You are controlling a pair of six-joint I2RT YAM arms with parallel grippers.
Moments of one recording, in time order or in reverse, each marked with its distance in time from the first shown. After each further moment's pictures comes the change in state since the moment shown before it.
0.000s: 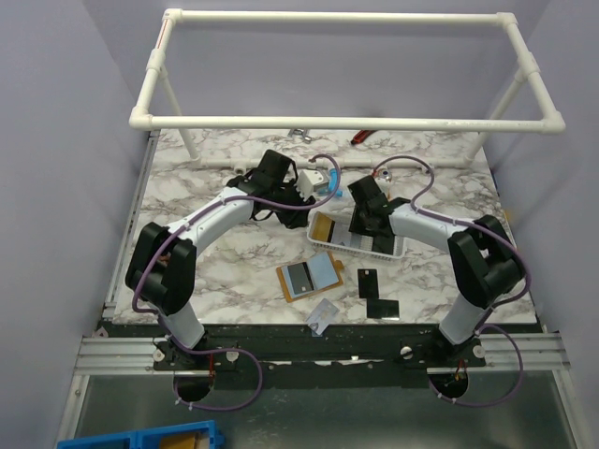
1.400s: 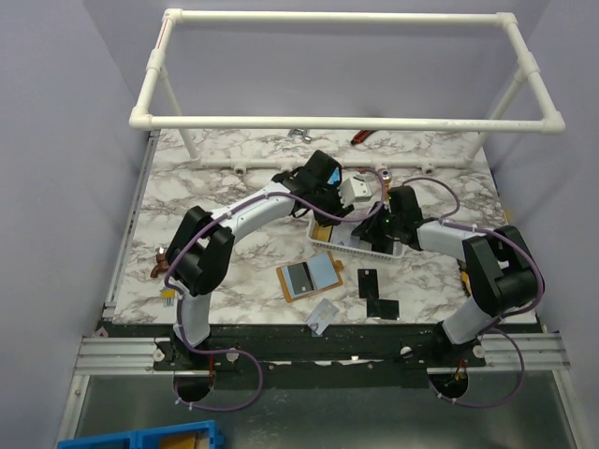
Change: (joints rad) left arm -0.174 0.227 0.263 -0.006 -0.053 0.140; right arm -0.223 -0.110 -0.293 0.364 -0.485 0.122
